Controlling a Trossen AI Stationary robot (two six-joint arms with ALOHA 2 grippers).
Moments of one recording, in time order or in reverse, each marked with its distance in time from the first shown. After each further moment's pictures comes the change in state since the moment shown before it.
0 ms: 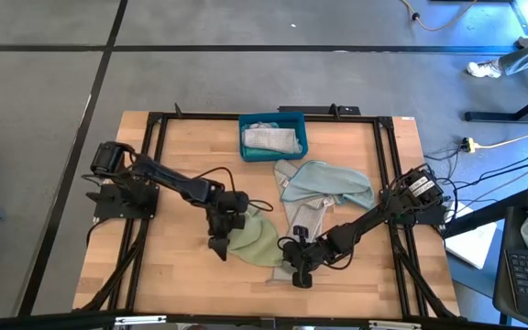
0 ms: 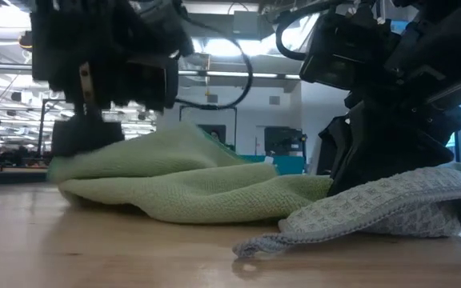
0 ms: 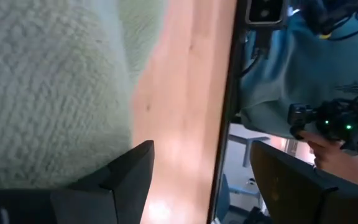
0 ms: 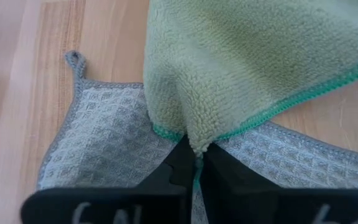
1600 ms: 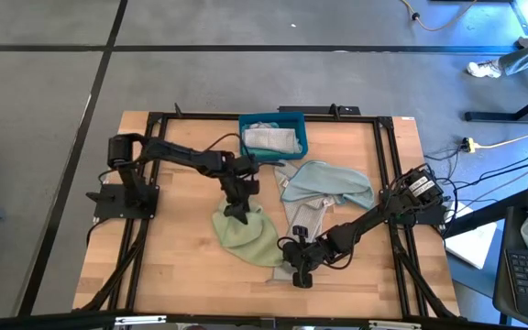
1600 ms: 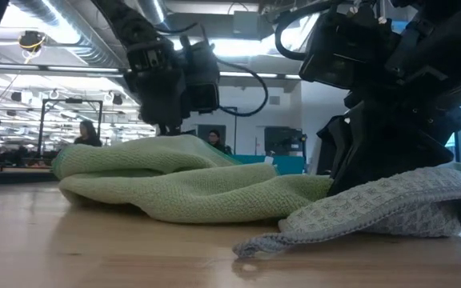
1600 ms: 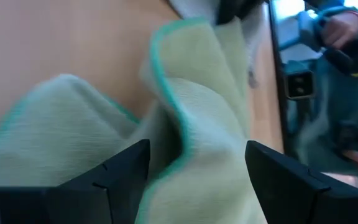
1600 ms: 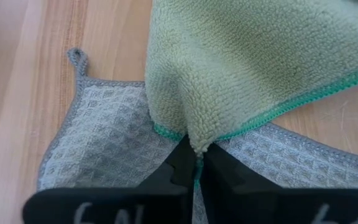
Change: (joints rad) left arm 0.314 0.102 0.151 -0.102 -0.052 0.467; right arm 0.000 -0.001 0.000 0.002 -0.009 -0.023
